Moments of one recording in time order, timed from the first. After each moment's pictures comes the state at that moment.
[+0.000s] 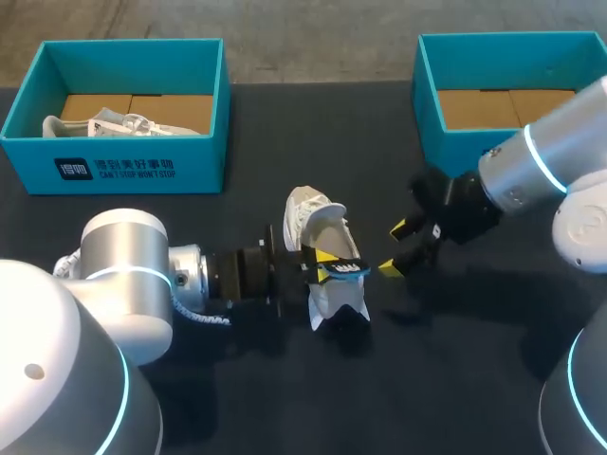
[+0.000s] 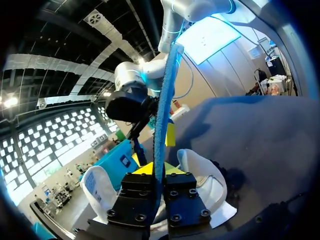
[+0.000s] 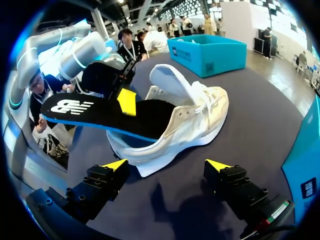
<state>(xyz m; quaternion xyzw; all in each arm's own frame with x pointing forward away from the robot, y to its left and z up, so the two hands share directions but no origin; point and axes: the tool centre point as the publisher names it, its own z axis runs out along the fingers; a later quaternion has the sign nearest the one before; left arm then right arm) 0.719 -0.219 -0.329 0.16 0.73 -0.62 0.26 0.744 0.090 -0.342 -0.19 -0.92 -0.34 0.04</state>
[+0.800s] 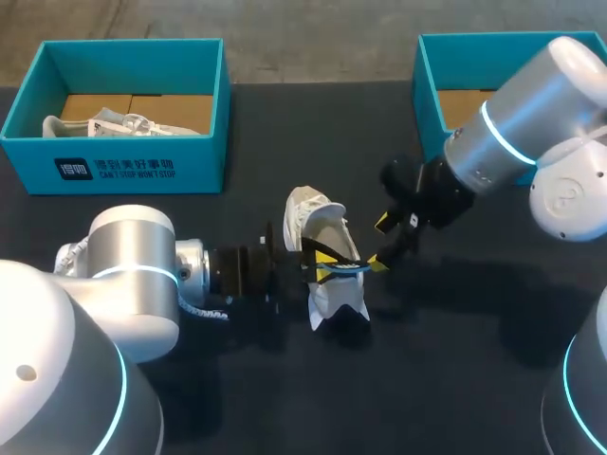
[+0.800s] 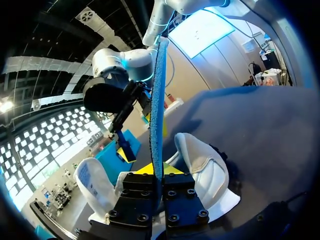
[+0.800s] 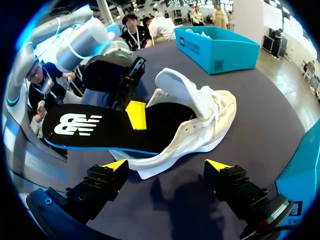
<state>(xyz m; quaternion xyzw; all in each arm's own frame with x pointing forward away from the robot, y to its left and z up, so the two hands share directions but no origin) 0.729 -0.217 -0.344 0.18 0.74 -0.59 0.25 0.749 0.109 -0.332 -0.16 -0.95 -0.28 0.04</state>
